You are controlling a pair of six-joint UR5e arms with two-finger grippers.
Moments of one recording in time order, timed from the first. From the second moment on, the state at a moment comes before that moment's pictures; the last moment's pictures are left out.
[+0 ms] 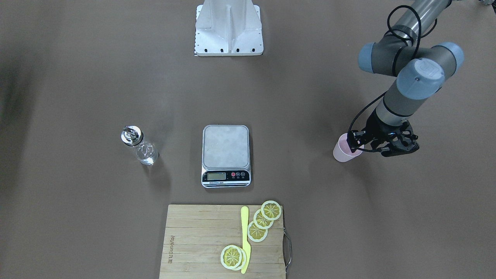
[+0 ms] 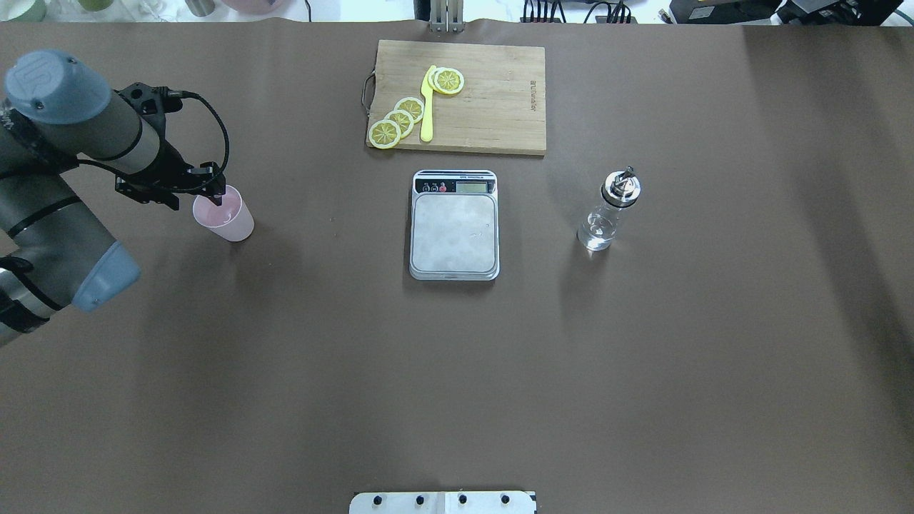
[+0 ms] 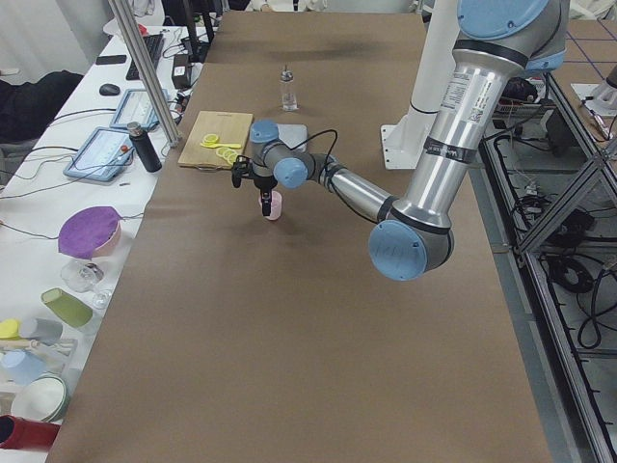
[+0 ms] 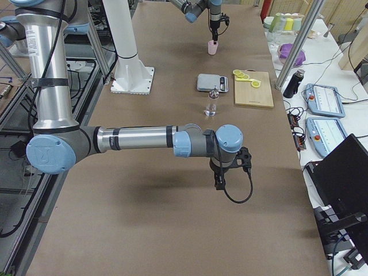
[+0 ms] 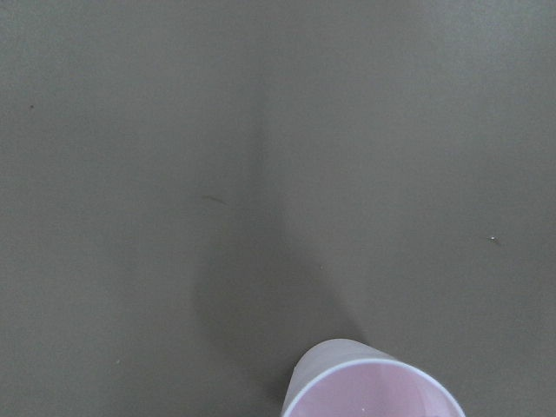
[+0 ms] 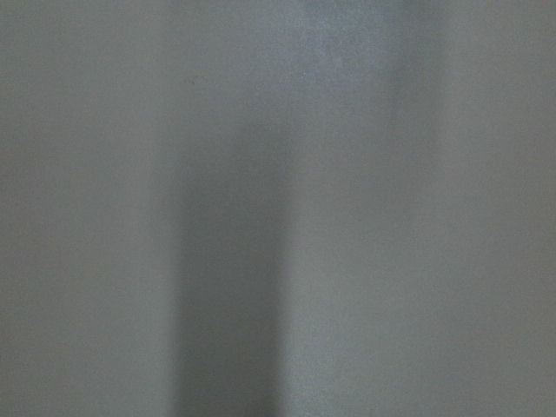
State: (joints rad) left arm -0.88 -1.92 -1.61 -1.83 -2.07 -1.02; right arm 1.54 -1.51 1.60 -1.61 2.42 -0.06
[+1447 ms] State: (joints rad) left arm -0.72 -2.30 -1.68 -1.54 -1.97 -1.55; right arm 1.54 -1.50 1.61 -1.60 2.42 -0.06
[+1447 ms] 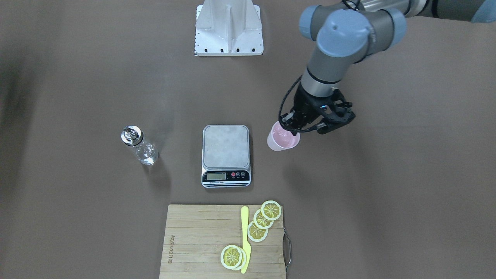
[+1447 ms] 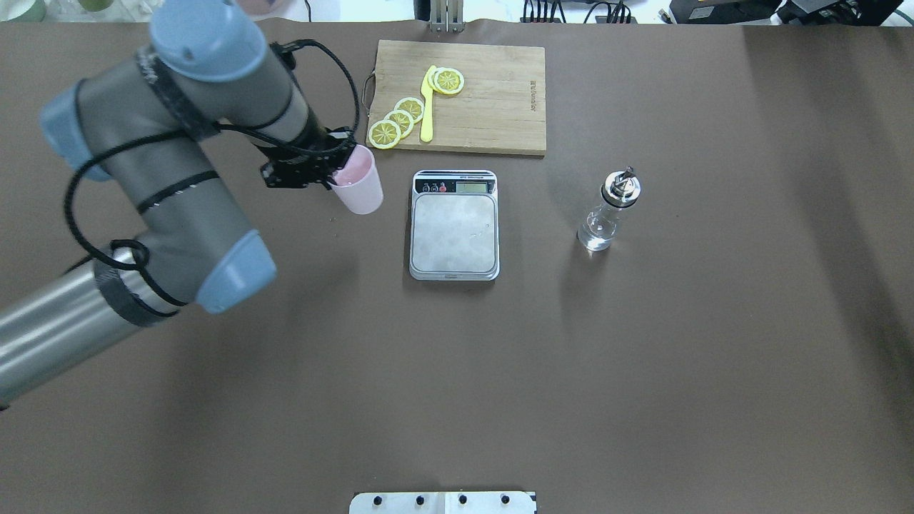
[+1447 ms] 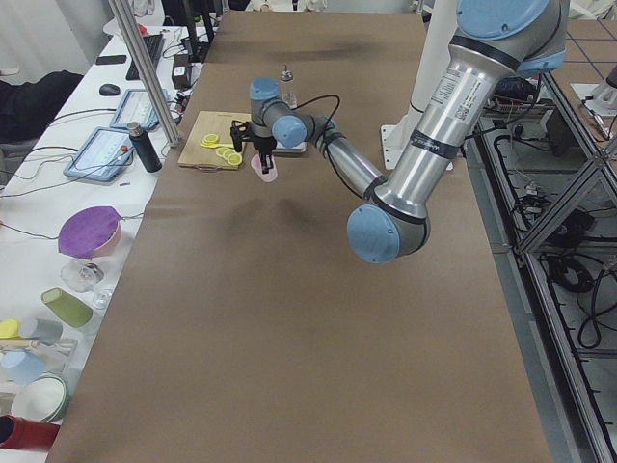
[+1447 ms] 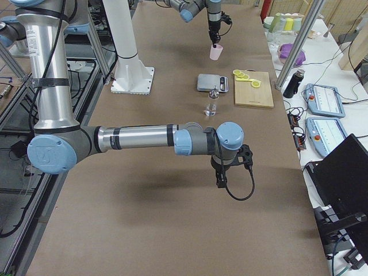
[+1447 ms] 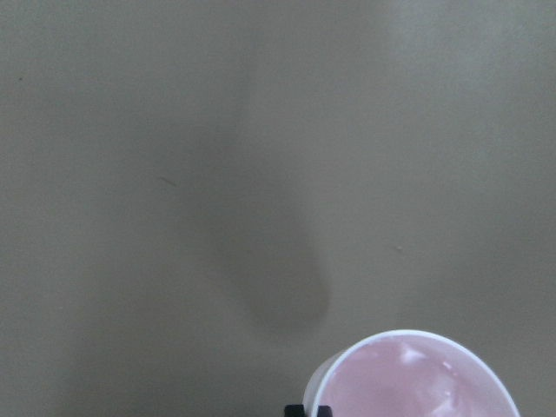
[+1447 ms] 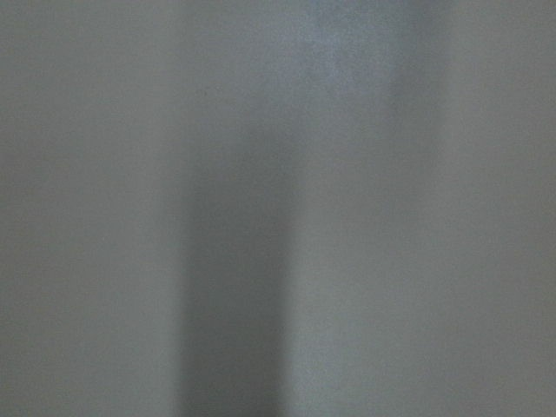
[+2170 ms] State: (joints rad) left arm -0.58 -2.49 -1.48 -1.57 -1.79 -1.68; right arm 1.54 -1.50 1.61 -1.60 2.43 -0.05
